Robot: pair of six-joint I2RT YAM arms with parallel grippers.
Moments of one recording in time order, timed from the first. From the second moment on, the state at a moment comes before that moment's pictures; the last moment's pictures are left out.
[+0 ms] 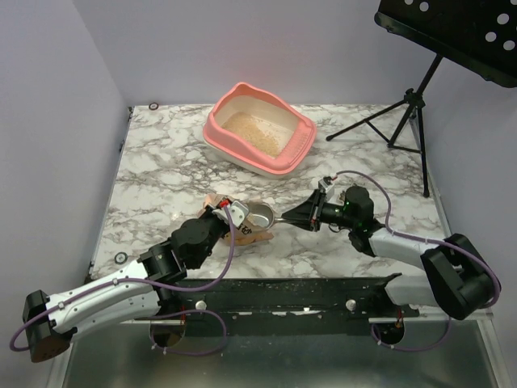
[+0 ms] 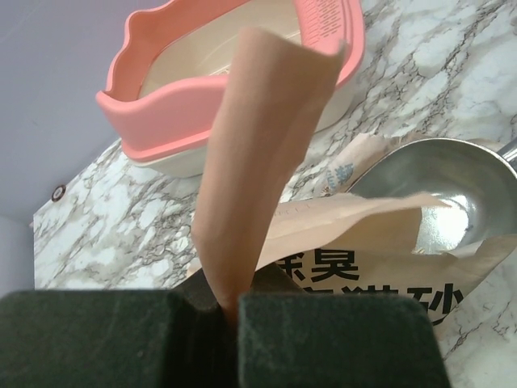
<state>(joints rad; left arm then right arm) -1.04 0.65 0.49 0.01 -0.57 0.37 0.51 1.26 0.39 0.64 -0.72 1.36</state>
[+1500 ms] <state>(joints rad) -1.25 0.81 0.41 0.31 -0.73 0.47 0.38 0.82 0.28 0.27 -0.74 1.13</state>
